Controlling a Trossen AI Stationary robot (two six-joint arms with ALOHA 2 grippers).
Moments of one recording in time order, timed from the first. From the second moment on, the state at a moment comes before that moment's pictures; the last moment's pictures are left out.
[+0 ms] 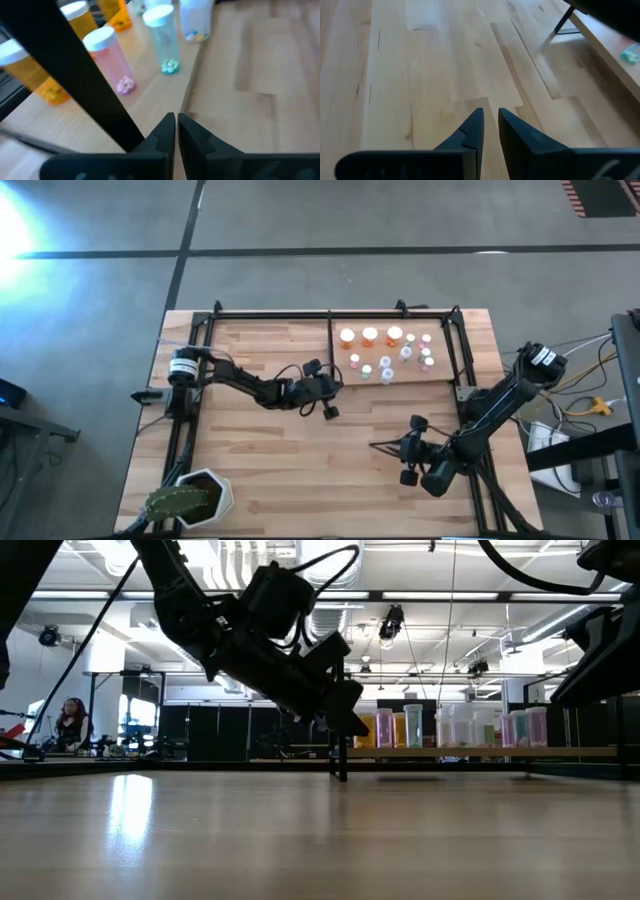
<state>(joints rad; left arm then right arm) 0.01 1.94 0.94 0.59 -0.43 0.01 0.83 1.46 0.67 -0.34 0.79 0.80</state>
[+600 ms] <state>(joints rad) 0.12 1.94 0.93 0.54 -0.46 0.07 0.79 1.42 0.66 -0.60 0.76 1.10</state>
